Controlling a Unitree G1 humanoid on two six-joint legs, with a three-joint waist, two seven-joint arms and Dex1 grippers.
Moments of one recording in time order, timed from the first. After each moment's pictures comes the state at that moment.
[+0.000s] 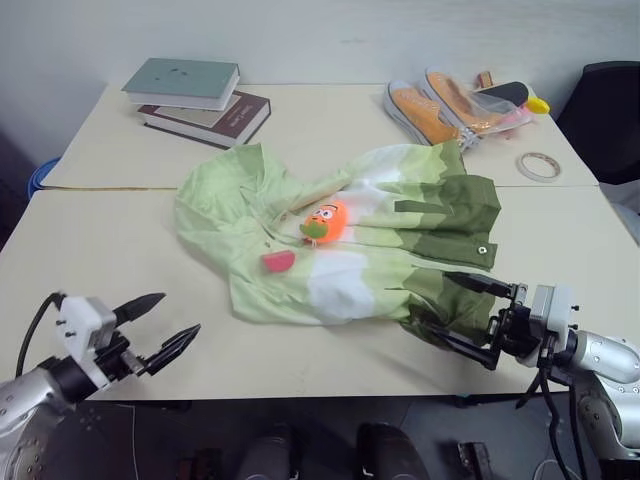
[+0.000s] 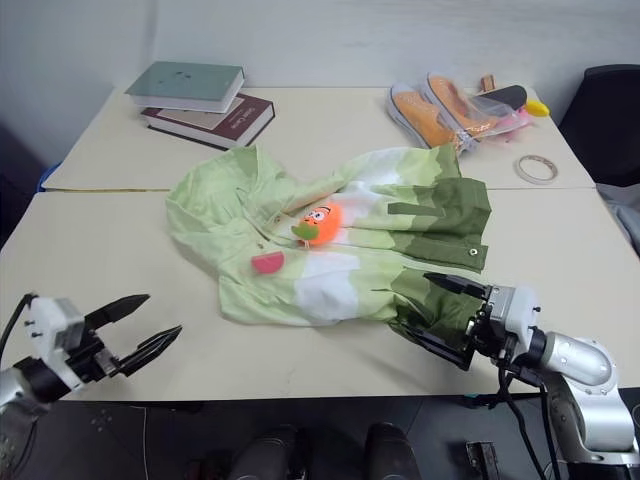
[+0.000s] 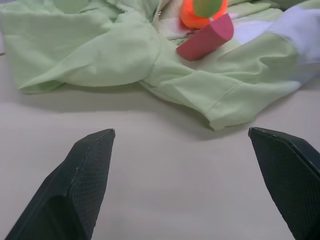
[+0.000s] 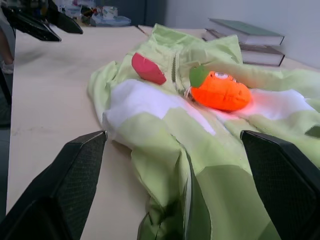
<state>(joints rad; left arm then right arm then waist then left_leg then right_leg) 0.27 0.65 0.48 -0.39 -0.58 0.31 -0.80 0.05 -0.62 -0.23 -0.26 0.58 -0.05 1.10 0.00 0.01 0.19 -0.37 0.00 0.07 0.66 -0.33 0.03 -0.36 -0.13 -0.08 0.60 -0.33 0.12</state>
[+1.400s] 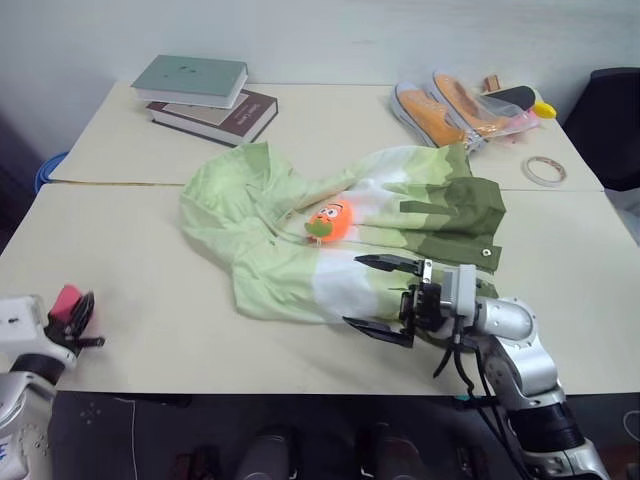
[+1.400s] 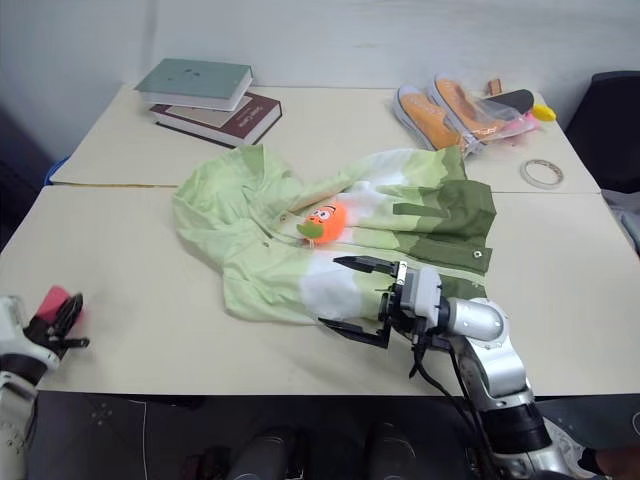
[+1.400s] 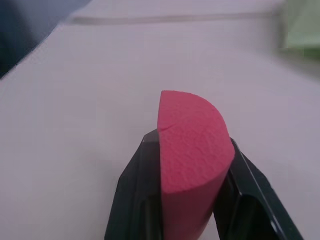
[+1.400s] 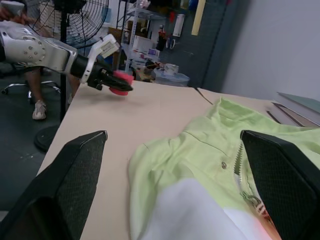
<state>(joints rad) 0.15 0.50 0.69 -0.07 -0.45 0.34 -0.34 -0.27 -0.42 0.09 -0.14 0.45 -0.13 1.12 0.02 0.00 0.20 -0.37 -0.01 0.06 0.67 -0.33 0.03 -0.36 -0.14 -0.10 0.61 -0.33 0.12</state>
